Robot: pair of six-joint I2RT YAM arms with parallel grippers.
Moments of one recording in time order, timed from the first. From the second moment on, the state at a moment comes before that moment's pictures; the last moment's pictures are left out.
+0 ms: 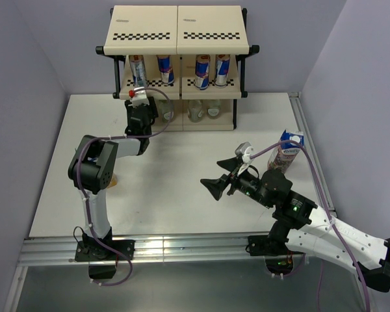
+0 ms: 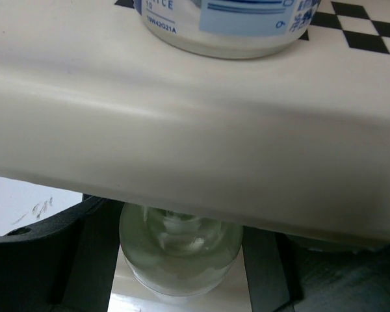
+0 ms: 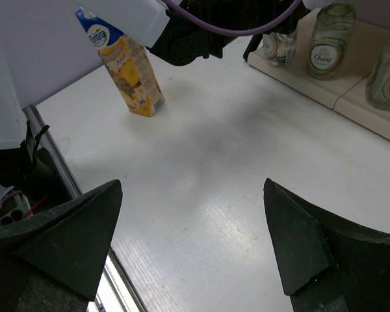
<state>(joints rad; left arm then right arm) -0.34 2.01 1.15 0.83 -0.49 -0.12 0.96 0.60 0.60 -0.05 0.06 0.19</state>
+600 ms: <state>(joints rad) -0.35 2.08 1.15 1.01 -0.49 -0.07 0.96 0.60 0.60 -0.05 0.06 0.19</state>
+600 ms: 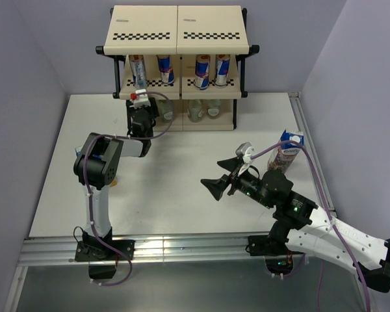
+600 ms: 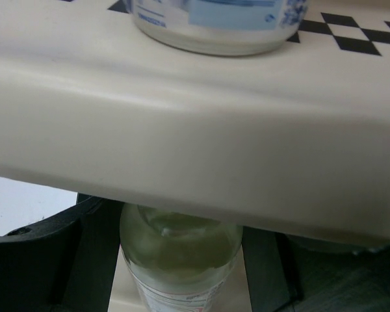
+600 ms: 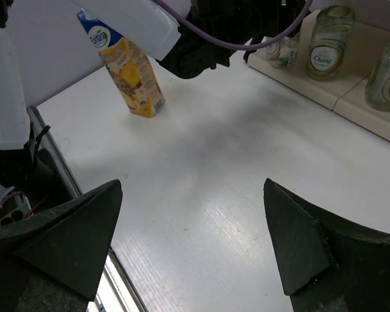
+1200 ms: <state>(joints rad) -0.35 2.16 1.18 1.13 -0.50 -0.01 0.96 0.60 0.60 -0.05 0.06 0.19</state>
